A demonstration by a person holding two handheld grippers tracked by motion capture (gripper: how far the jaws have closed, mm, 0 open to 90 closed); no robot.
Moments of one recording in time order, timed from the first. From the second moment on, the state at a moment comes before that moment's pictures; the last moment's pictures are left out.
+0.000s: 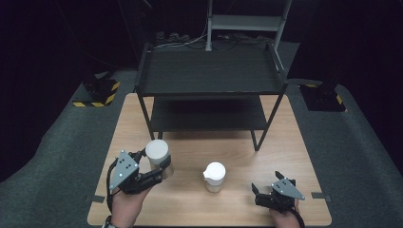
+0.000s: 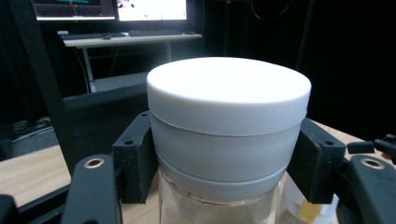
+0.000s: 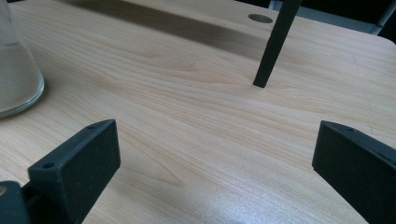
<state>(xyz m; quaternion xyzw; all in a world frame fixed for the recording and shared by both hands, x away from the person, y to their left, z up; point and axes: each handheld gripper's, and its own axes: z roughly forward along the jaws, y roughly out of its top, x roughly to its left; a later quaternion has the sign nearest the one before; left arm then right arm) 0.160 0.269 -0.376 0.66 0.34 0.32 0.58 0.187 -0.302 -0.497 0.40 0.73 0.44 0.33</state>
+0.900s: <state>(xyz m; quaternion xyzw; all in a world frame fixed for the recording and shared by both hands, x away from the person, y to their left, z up) 0.186 0.263 -0.322 0.63 0.33 0.35 0.60 0.188 -0.303 -0.497 0.40 0.73 0.44 0.33</state>
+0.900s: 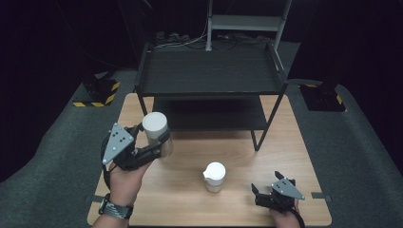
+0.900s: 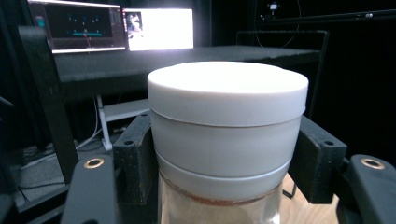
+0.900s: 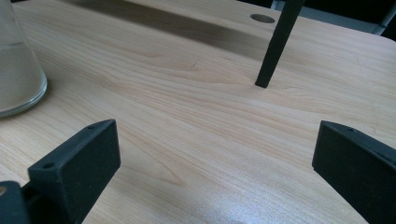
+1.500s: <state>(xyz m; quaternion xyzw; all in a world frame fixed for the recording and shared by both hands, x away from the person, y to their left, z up) 0.202 0.261 -0.291 0.62 0.33 0.36 0.62 0.188 -0.303 -0.497 0.40 0.73 0.44 0.33</state>
